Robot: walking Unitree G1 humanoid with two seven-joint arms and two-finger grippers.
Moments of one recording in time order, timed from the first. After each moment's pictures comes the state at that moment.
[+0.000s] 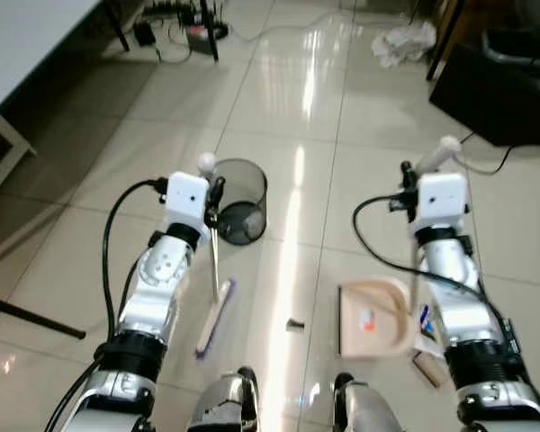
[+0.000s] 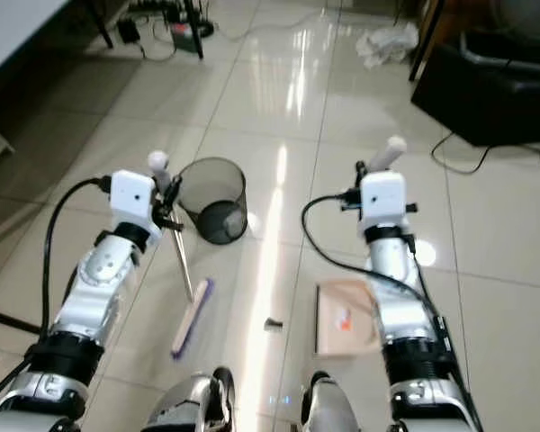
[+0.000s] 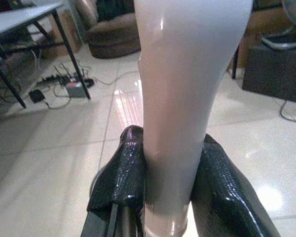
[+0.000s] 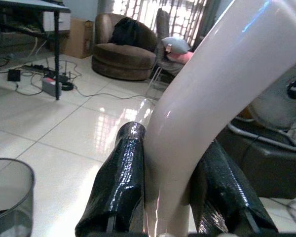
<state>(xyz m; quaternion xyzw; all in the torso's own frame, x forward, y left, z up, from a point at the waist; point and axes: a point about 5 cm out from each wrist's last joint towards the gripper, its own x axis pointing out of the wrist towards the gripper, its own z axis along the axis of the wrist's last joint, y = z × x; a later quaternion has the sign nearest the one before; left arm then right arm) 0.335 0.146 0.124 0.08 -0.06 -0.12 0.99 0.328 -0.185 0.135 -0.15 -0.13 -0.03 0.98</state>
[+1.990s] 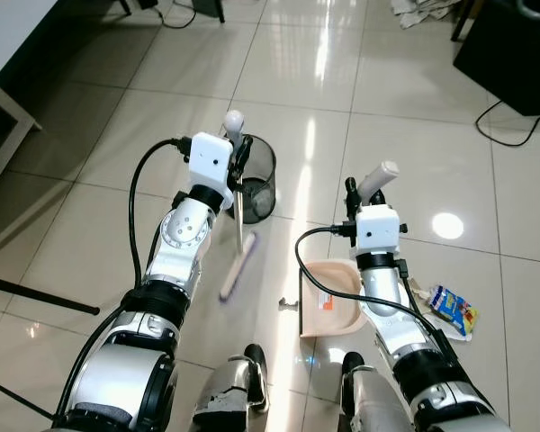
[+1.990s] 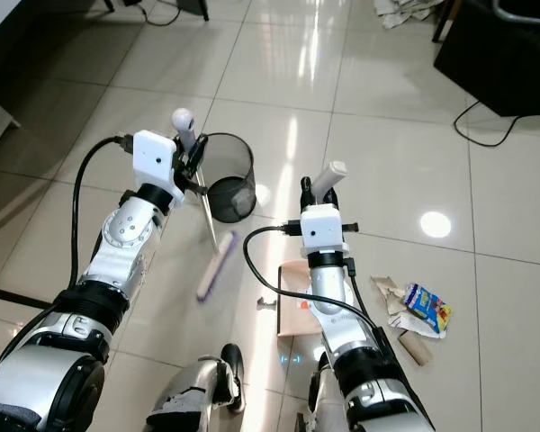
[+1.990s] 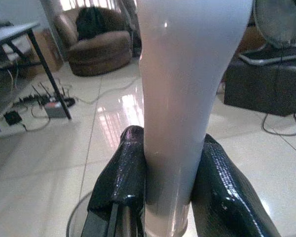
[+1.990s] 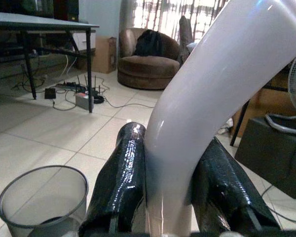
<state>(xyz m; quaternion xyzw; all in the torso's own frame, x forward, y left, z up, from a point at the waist) 0.369 0.117 0.162 0.07 -0.14 -0.16 0.97 0.312 -0.116 0.105 -0.12 -0.20 0.00 0.97</state>
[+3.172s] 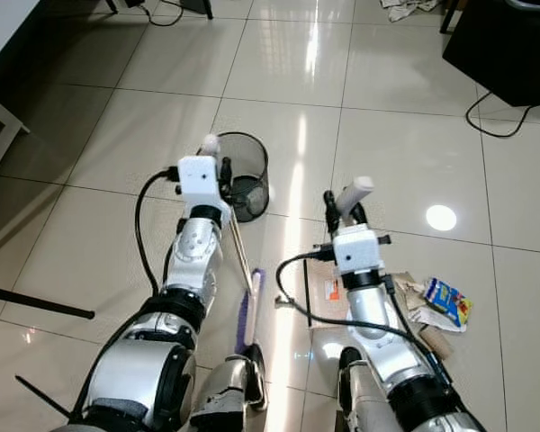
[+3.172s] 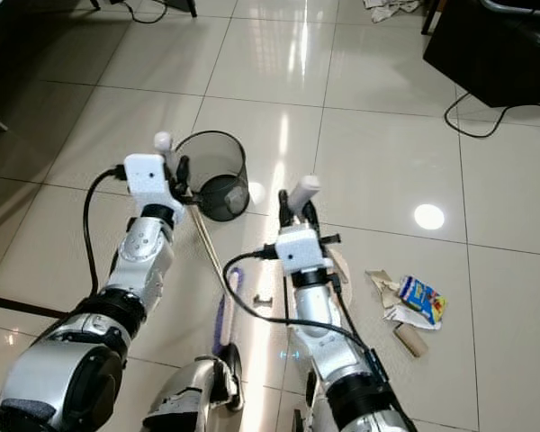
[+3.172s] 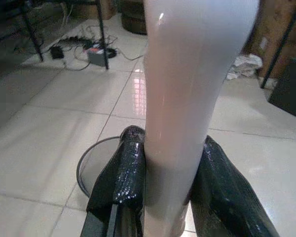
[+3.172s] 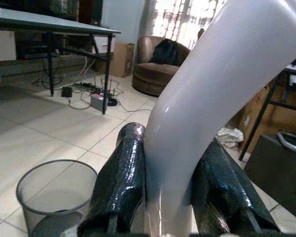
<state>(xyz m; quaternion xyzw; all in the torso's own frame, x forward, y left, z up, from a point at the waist) 0.368 0.120 0.125 -0.06 -0.07 -0.01 1.00 0.285 -0.086 0.100 -0.15 -0.21 0.05 0.96</state>
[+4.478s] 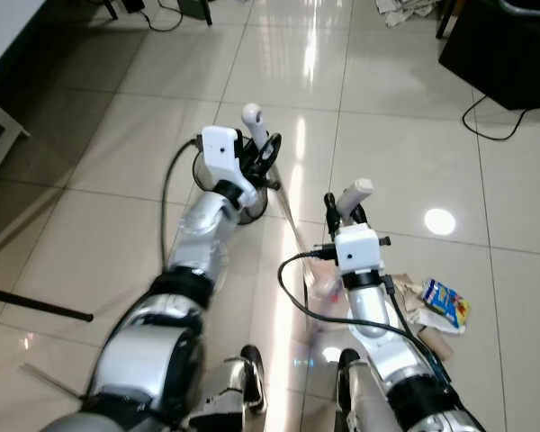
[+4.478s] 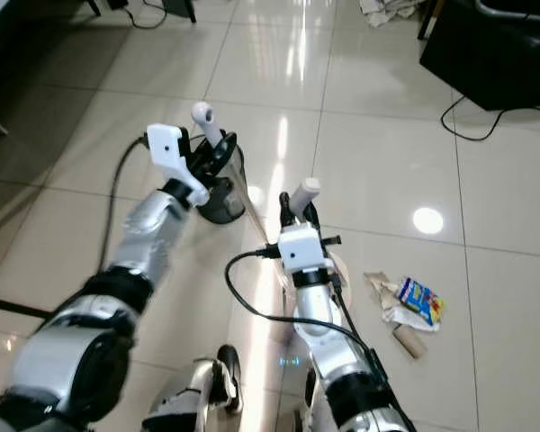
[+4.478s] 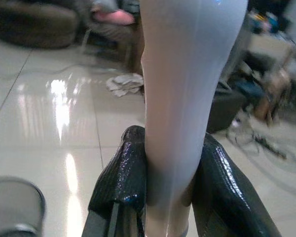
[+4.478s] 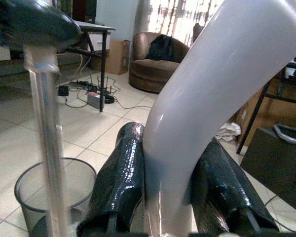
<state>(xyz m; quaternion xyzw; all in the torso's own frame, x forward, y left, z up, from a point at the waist) 0.377 0.098 0.172 -0.07 -0.12 -0.28 0.95 0.291 -0.096 0.097 -0.14 -0.20 0.04 0.97</state>
